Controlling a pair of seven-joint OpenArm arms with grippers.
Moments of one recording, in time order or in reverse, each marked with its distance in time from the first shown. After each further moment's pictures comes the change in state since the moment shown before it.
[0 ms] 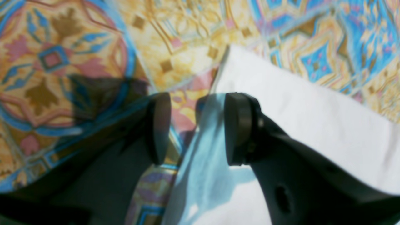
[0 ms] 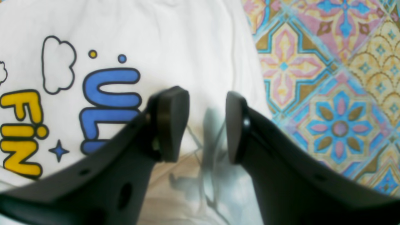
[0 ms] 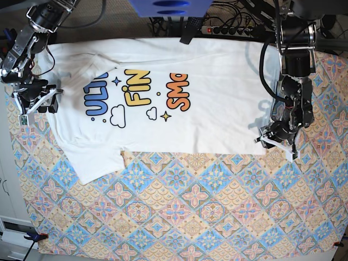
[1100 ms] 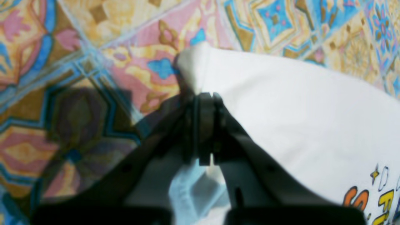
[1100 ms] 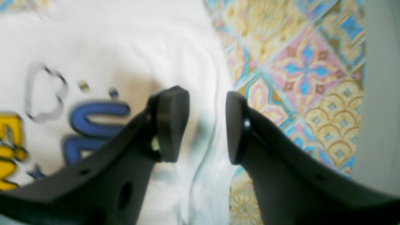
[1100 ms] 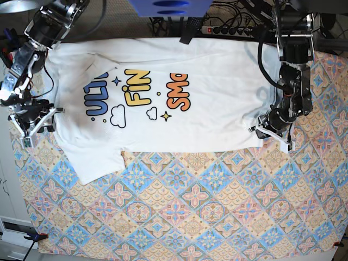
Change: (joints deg) left arm 7.1 -0.5 -0.2 8.7 -7.1 -5.4 1.1; right arm 9.2 0.6 -6.4 -0.9 -12.5 0.1 -3.3
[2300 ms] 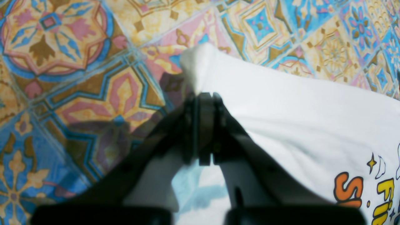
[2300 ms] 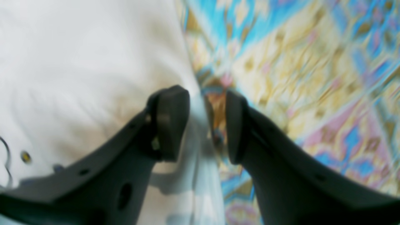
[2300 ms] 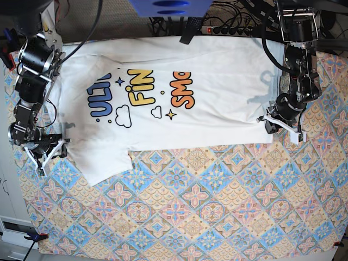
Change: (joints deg) left arm 9.5 0.0 -5.5 13.5 0.3 -0.2 0.2; right arm 25.4 8.7 -10.4 -48.9 -14.3 -0.1 29.0
